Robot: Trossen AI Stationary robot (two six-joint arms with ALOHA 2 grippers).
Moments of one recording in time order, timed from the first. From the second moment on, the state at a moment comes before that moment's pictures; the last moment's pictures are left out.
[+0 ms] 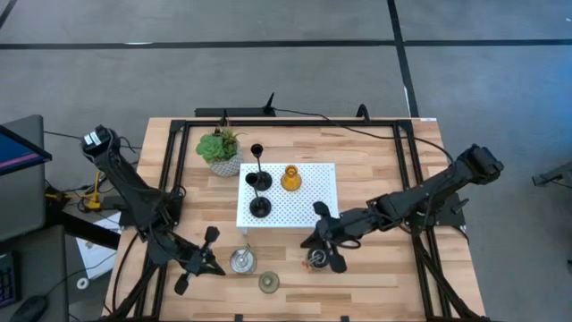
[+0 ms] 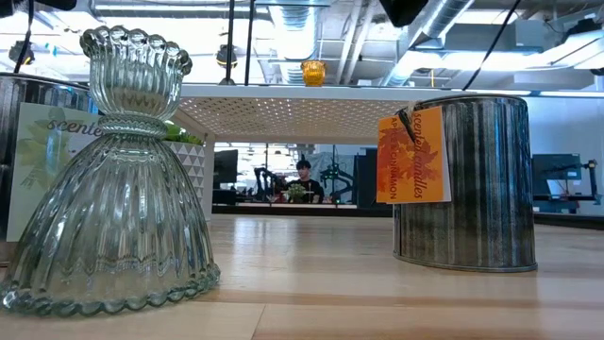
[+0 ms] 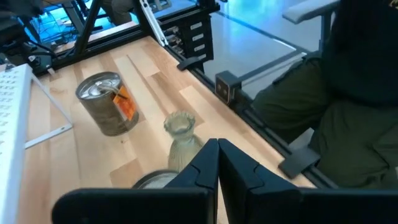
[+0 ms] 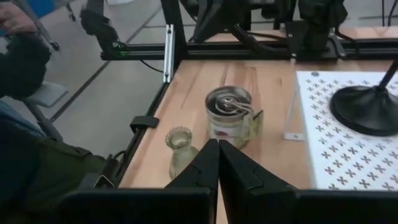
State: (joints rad) left arm -0.95 0.90 0.53 0.13 -0.42 0.02; right arm 0.43 1.45 0.98 0.07 0.13 0.21
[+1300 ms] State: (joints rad) left arm -0.95 1.39 0.53 0.84 -0.42 -0.09; right arm 0.55 1.96 1.33 0.13 0.13 0.16
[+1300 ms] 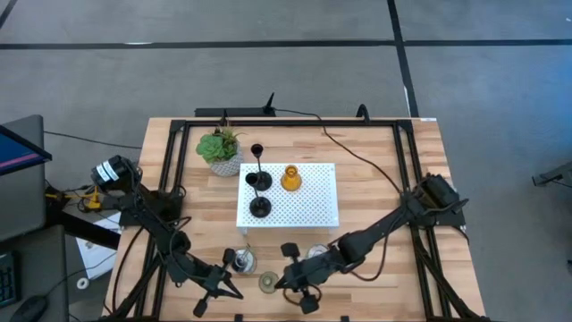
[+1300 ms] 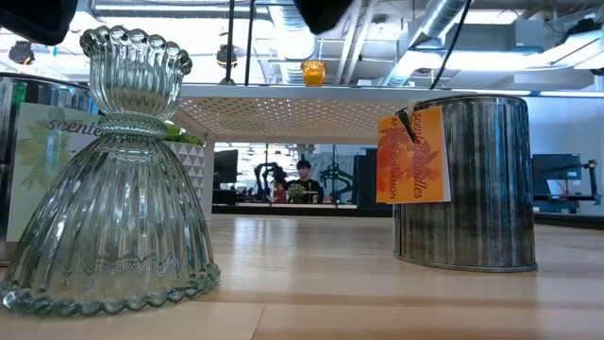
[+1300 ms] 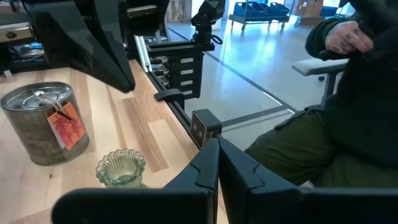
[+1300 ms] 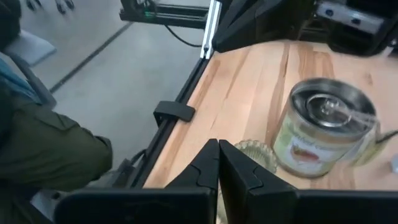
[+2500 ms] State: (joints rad) left arm -0.79 1.56 0.60 0.83 -0.33 -0.27; right arm 0.54 1.94 1.41 -0.03 0.16 0.00
